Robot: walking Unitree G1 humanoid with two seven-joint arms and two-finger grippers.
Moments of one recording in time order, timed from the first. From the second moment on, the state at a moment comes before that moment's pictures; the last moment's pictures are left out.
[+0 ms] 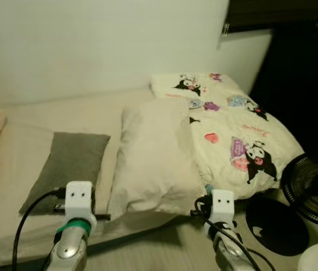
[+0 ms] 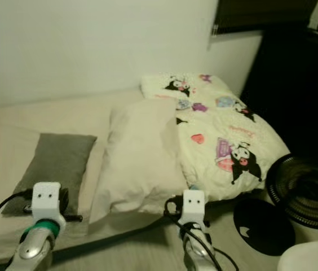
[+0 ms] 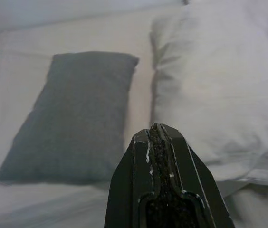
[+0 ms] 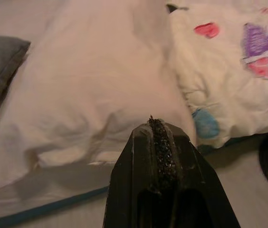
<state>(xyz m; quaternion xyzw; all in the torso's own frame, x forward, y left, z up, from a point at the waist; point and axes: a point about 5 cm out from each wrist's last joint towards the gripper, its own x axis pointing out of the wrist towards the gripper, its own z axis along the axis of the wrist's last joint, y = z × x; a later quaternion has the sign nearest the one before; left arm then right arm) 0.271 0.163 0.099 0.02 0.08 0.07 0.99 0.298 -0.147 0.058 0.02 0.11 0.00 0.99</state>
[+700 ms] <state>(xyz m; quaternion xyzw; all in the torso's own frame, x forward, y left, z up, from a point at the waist) 0.272 0.164 0.103 0.03 0.08 0.07 0.99 0.299 -0.143 0.057 0.00 0.11 0.00 0.99</state>
